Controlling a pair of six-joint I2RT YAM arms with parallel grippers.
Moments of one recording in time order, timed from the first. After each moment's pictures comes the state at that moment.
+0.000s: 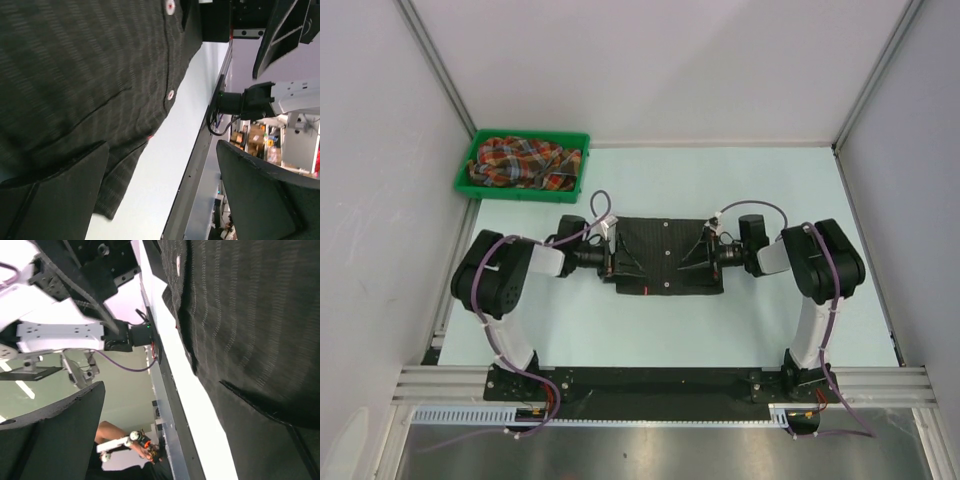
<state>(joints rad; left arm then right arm) -0.31 1.82 0.71 0.33 1.03 -0.59 0.25 1.94 0.72 0.51 -1.22 0.86</state>
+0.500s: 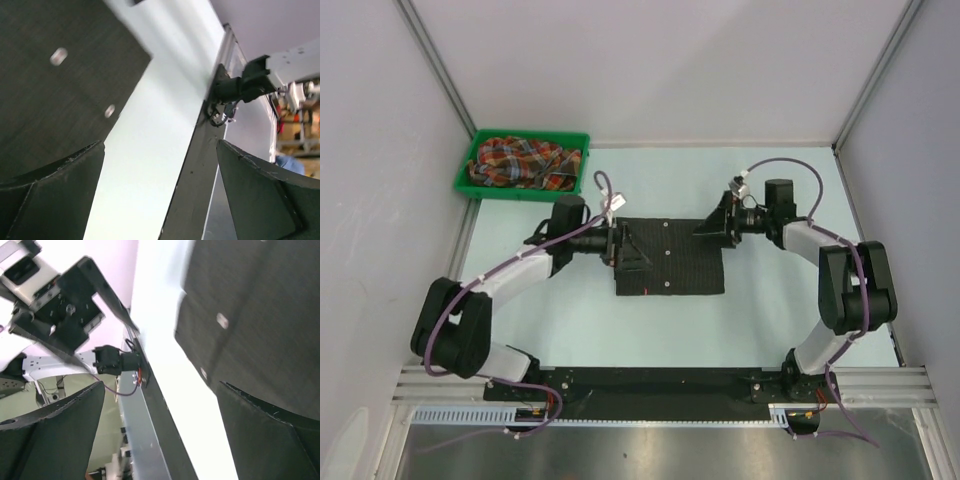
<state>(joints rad) -0.35 1.41 0.76 0.02 0.96 -0.37 0.09 1.68 0.92 0.01 -1.16 0.56</state>
